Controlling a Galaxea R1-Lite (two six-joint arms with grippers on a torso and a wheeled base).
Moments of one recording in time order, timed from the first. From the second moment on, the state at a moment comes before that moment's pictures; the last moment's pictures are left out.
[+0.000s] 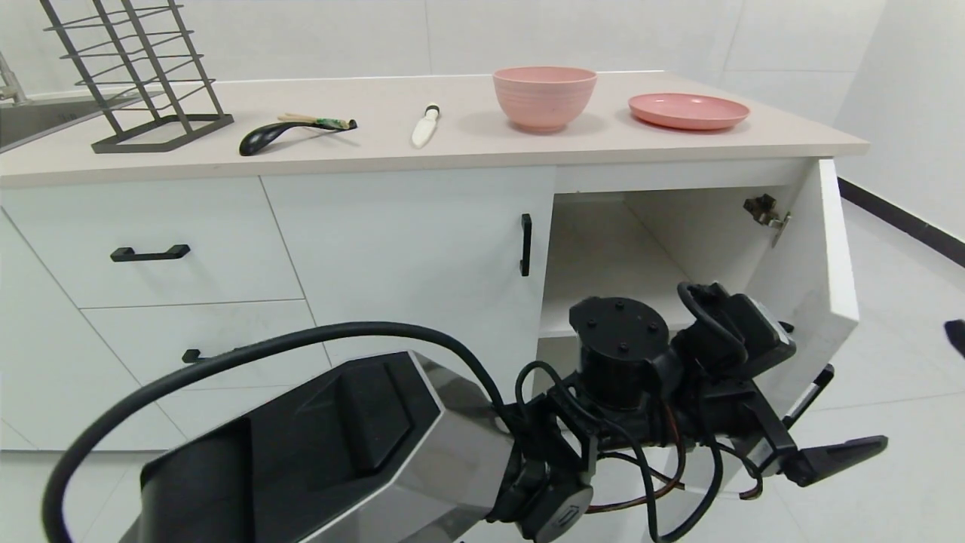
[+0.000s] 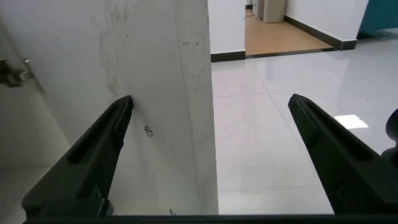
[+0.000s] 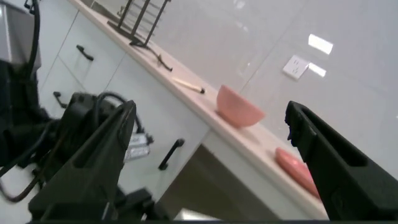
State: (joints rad) left arm -1.07 2.43 -1.52 -1.07 -0.50 0.11; right arm -0.01 1.10 -0.21 -1.48 0.89 -0.21
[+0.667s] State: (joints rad) left arm -1.23 2.66 -1.80 -1.08 -0.44 0.03; right arm -0.02 0.96 -0.32 -1.48 0.89 -0.21
